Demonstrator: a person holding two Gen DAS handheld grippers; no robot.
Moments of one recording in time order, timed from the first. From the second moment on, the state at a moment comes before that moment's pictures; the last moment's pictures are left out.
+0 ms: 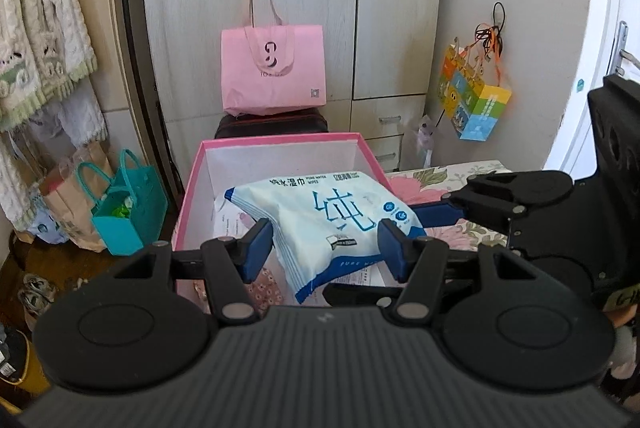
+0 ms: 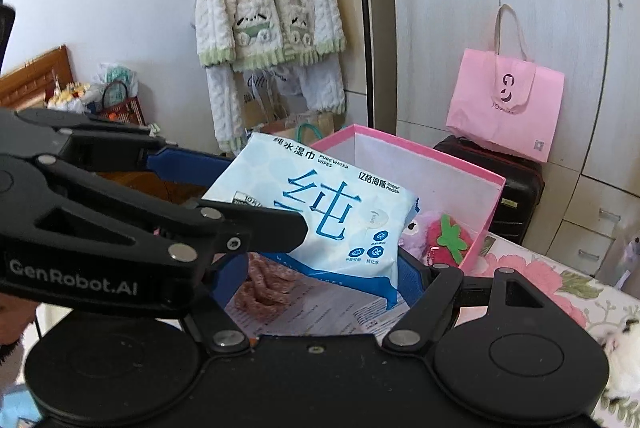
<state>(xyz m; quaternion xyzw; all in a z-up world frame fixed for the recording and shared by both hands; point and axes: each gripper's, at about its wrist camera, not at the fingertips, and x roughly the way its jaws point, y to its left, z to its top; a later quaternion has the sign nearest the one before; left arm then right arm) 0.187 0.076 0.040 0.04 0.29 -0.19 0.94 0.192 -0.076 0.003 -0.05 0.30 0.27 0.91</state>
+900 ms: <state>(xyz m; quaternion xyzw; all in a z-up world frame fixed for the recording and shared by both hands) 0.139 0.115 0.059 0.07 0.27 -0.17 0.94 0.152 -0.058 0.012 -0.16 0.28 0.25 0.91</state>
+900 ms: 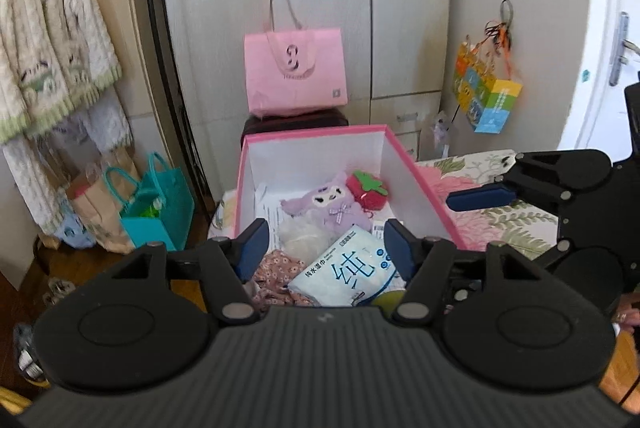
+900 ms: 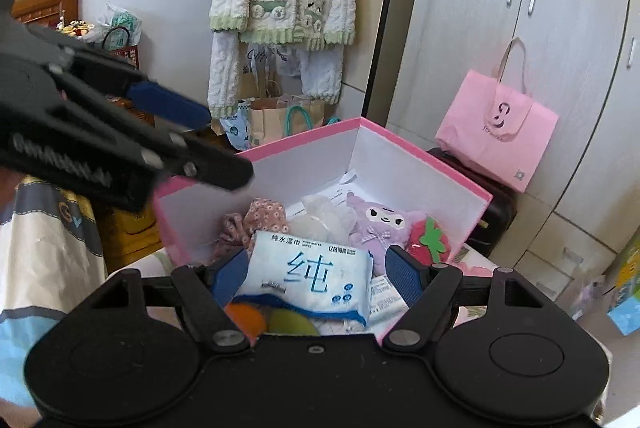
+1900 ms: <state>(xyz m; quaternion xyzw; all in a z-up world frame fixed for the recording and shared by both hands) 0.043 0.005 0.033 0.17 0.32 -0.34 0.87 0.003 -0.203 0.011 -0.10 0.29 0.18 0.94</state>
